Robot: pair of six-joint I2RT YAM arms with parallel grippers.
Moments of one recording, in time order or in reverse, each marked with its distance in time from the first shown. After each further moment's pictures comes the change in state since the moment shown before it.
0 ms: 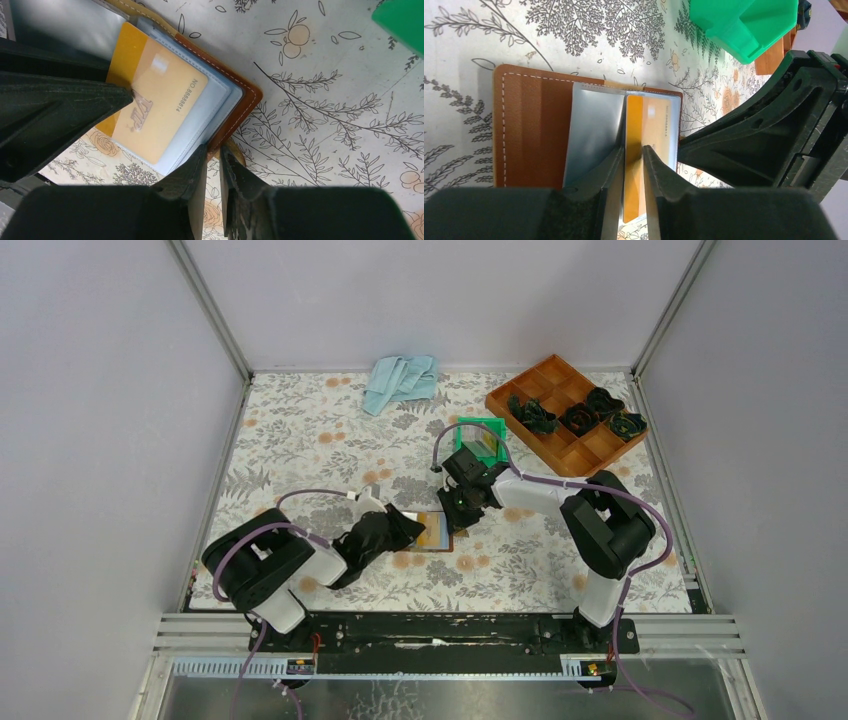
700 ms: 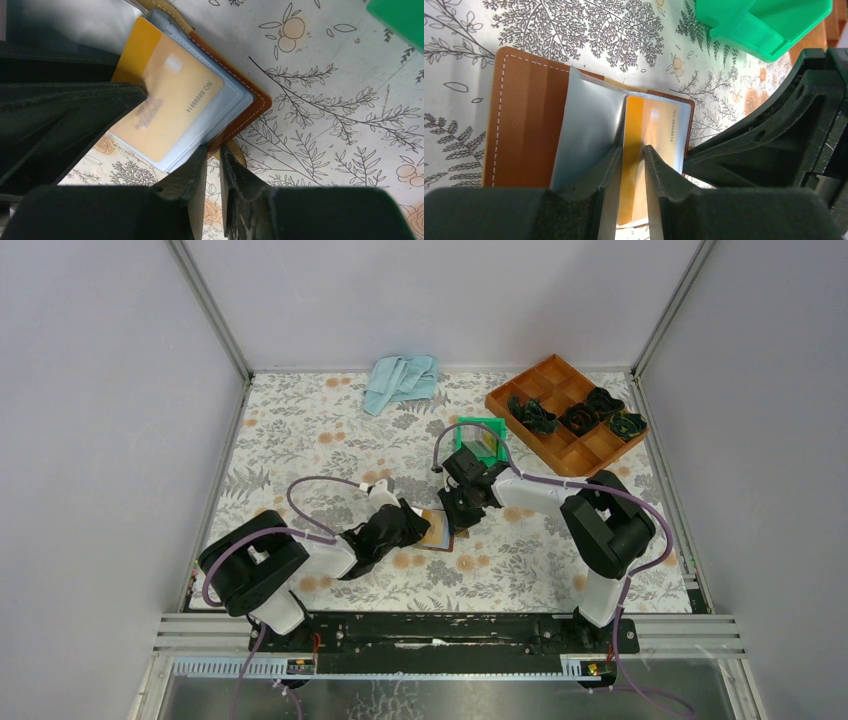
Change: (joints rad) left arm -0.059 -0.030 0.135 -0.253 -0.095 0.082; right arm -0.001 0.001 0.005 -0.021 0.008 -0.001
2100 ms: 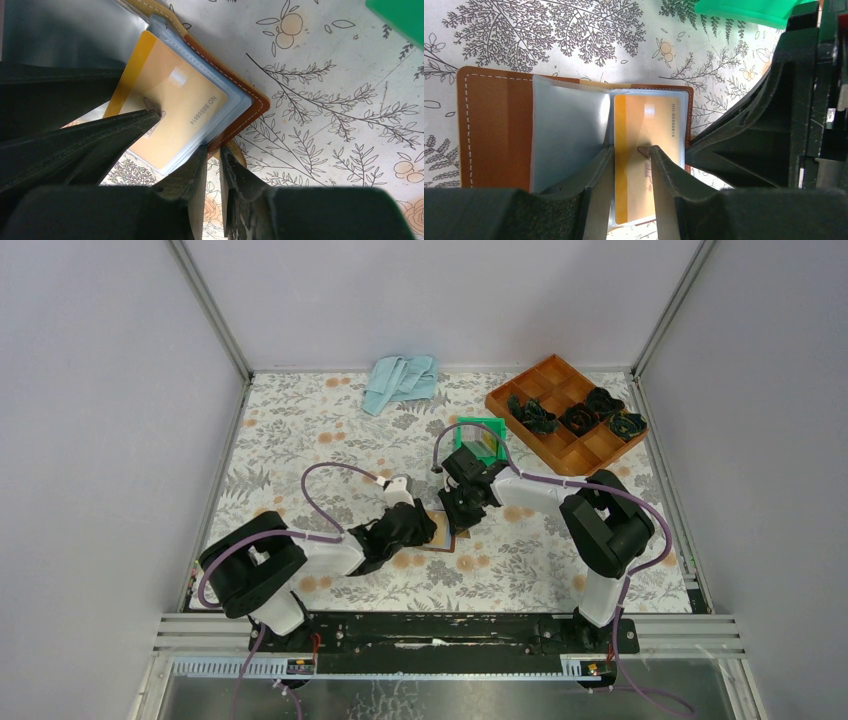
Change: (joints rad) left arm -0.067 -0.005 0.111 -0.180 -0.043 0.166; right arm -0.001 0.006 0.014 -0.029 0.006 -0.007
